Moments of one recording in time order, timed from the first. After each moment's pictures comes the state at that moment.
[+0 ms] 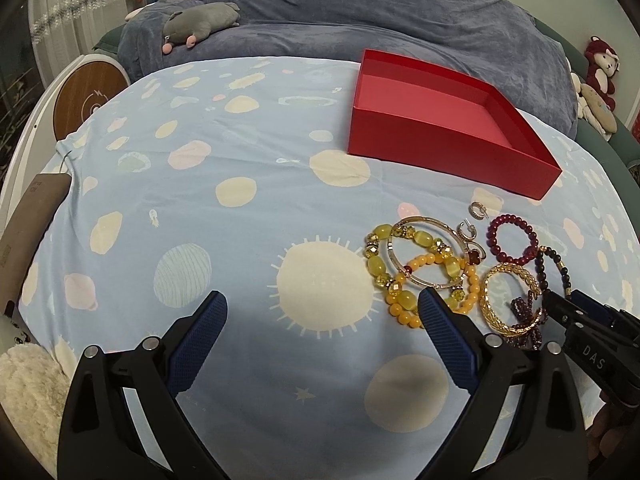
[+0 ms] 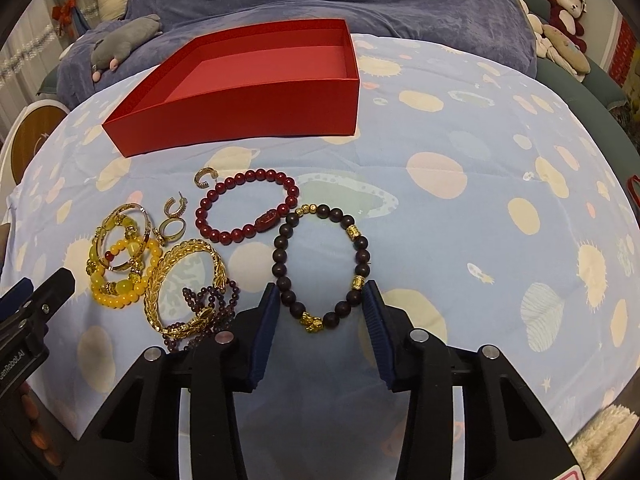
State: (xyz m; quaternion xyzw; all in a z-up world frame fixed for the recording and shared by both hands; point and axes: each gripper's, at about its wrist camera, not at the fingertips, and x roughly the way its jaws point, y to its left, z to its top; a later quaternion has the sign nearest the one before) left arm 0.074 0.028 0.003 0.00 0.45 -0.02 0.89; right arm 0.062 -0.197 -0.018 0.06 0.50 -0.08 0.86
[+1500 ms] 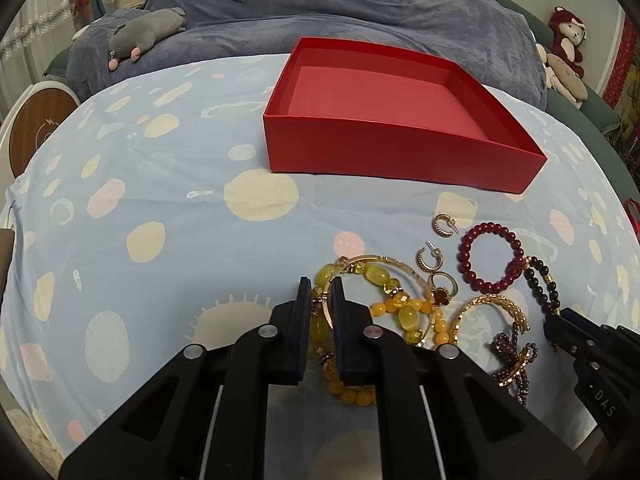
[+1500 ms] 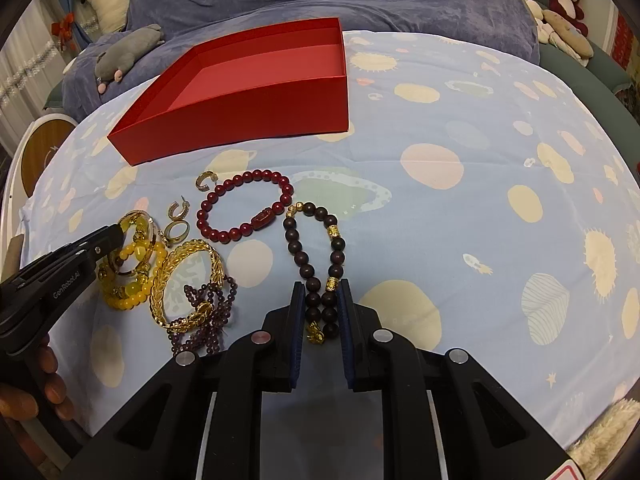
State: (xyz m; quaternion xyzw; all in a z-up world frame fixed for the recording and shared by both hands) left arm 0.119 -0.012 -0.010 0.03 0.46 -0.10 0.88; right arm 0.055 -0.208 -0.018 0.09 0.50 -0.06 0.86
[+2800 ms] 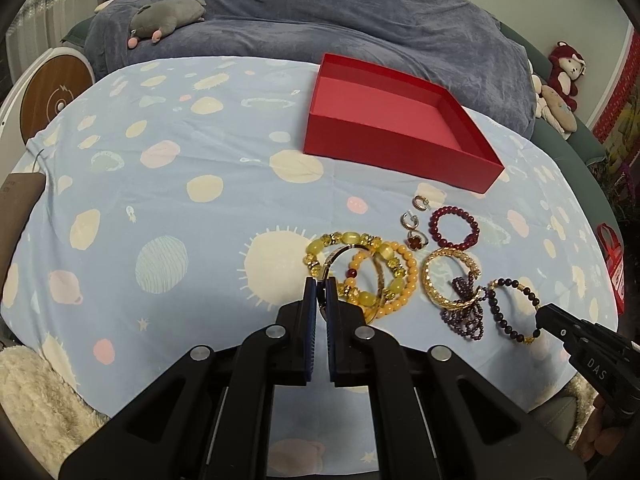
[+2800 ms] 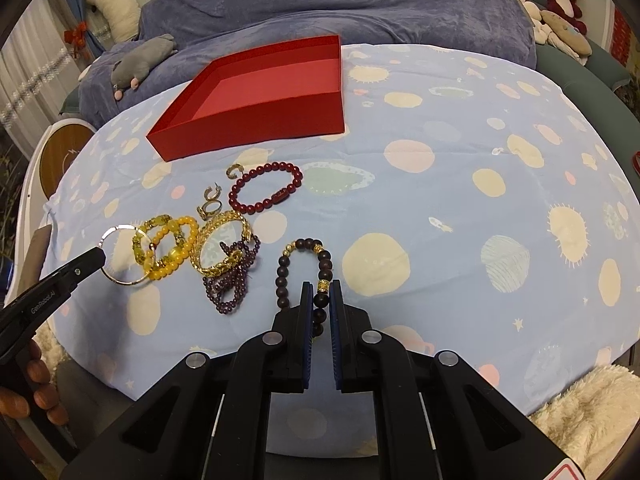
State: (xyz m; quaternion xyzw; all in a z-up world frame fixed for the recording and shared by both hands) left arm 0.055 0.032 0.029 -0.04 0.45 -0.11 0.88; right arm 0.005 -0.211 0.019 0.11 0.48 -0.05 0.87
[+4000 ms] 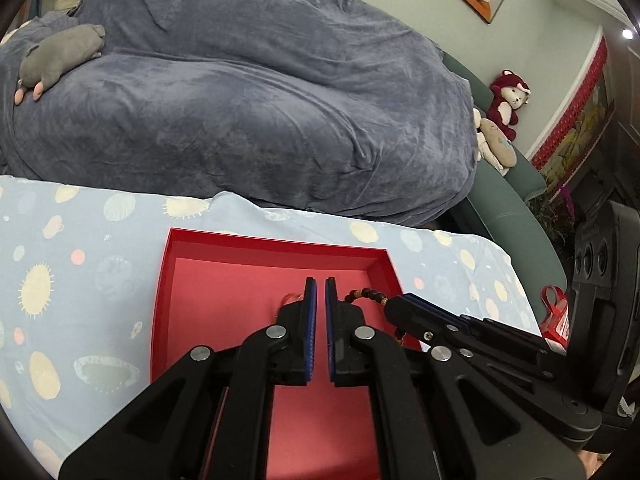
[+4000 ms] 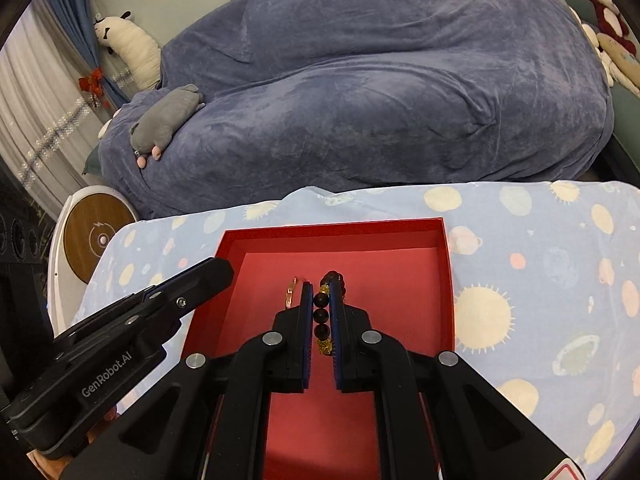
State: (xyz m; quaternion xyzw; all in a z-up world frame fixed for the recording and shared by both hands) left arm 0.346 -0.076 0.085 -0.09 0.42 -0.25 0.87; right arm 0.321 -0.238 0.077 0.16 0.44 0.03 0.88
